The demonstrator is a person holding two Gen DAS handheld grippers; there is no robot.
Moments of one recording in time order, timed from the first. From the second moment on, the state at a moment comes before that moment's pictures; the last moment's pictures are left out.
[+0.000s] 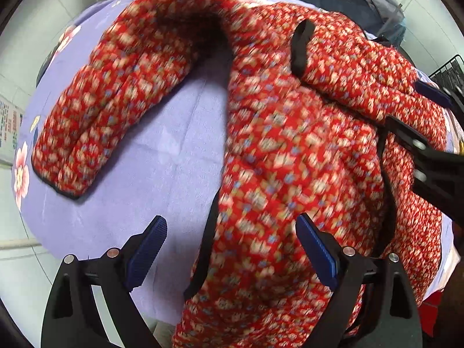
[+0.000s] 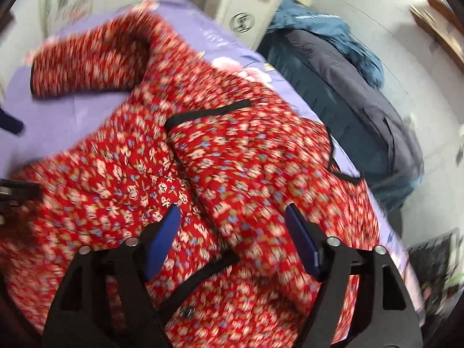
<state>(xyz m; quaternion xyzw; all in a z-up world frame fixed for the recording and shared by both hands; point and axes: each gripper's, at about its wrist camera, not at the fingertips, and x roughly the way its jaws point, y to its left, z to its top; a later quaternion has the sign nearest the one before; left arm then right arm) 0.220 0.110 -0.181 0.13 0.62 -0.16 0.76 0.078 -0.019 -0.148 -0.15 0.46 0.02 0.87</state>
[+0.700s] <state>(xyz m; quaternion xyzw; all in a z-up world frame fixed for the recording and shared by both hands) 0.298 -0.106 -0.226 0.23 0.61 -0.25 0.71 0.075 -0.208 -0.228 0.10 0.61 -0.13 0.78</state>
